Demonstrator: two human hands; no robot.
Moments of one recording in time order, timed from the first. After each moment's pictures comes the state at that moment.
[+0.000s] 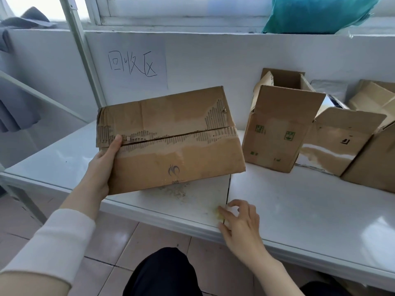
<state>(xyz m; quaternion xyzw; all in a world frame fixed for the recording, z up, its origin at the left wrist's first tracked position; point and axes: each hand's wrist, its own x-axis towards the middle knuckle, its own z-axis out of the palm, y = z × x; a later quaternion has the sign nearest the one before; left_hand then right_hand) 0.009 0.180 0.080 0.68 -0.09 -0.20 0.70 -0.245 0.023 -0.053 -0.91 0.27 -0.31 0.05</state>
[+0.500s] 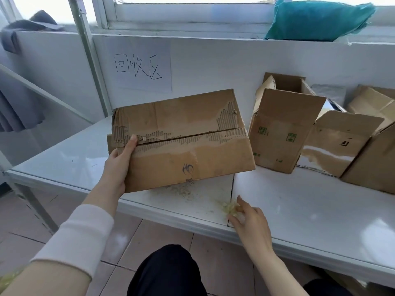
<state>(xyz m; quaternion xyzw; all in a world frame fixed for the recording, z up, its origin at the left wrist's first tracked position) 0.006 0.176 0.072 0.66 -0.10 -0.19 0.72 -0.249 0.029 -0.035 -0.85 0.38 -0.27 0.24</state>
